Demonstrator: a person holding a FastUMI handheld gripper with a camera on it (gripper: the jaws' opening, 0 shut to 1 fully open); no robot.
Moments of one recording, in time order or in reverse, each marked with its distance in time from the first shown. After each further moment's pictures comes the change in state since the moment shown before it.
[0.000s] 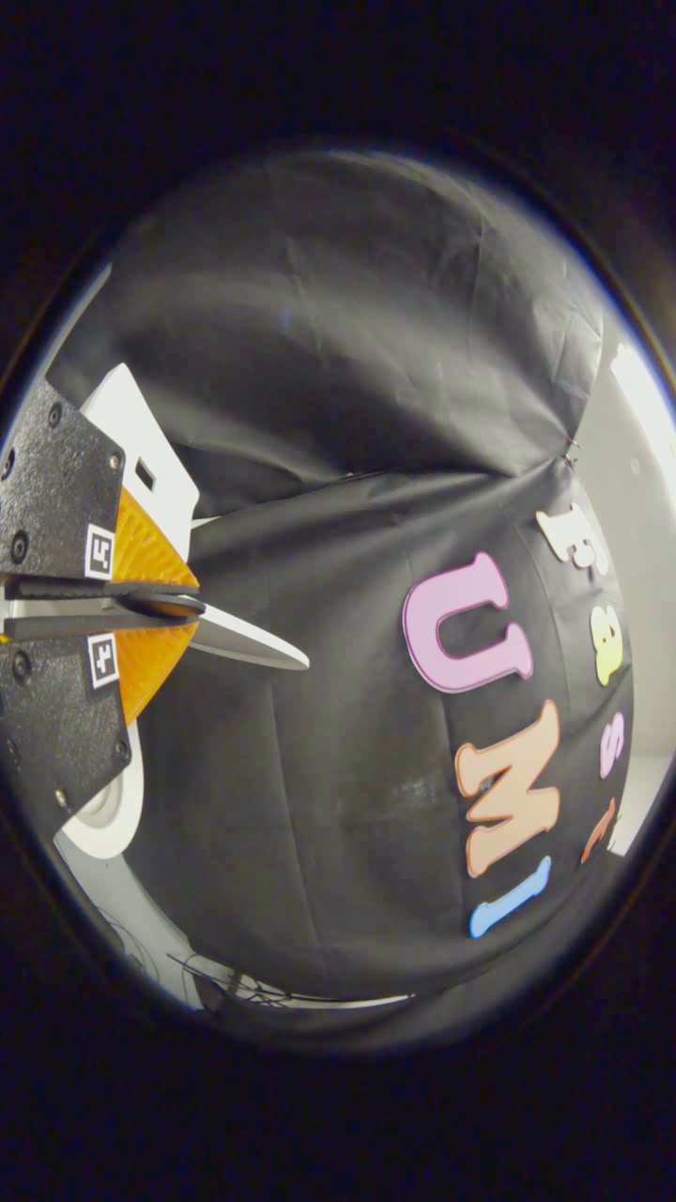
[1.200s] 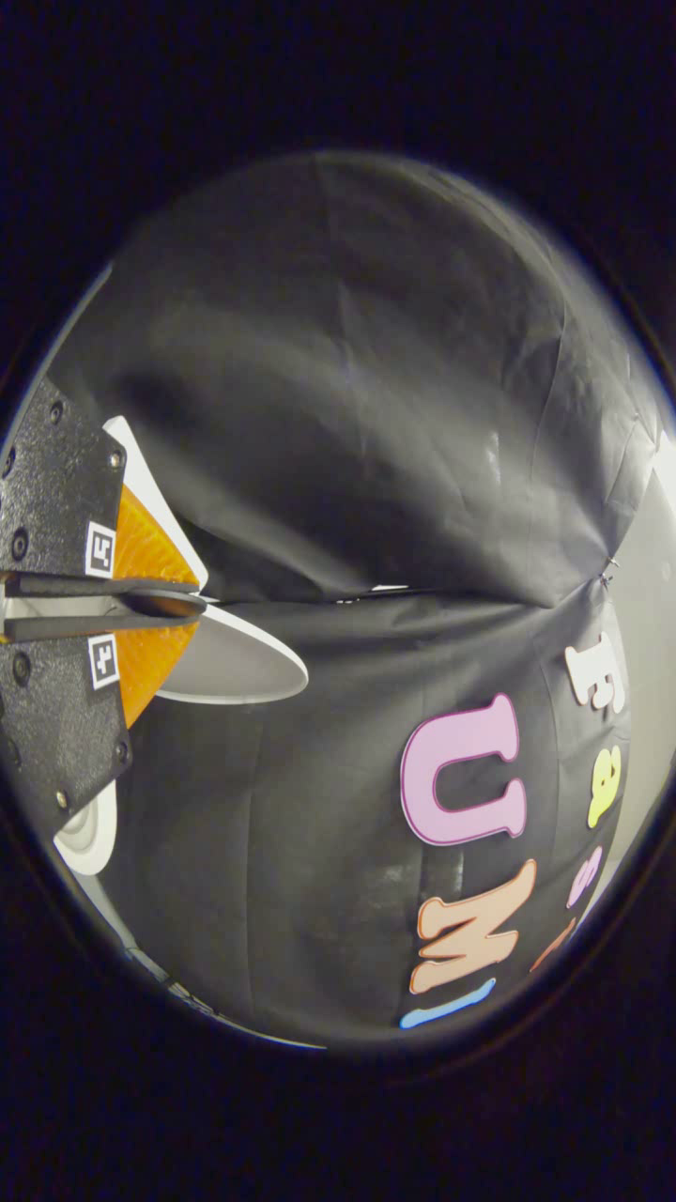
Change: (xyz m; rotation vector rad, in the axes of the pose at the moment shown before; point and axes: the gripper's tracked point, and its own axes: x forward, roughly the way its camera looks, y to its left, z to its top) arm 0.043 0.138 -0.004 -0.215 0.064 0.164
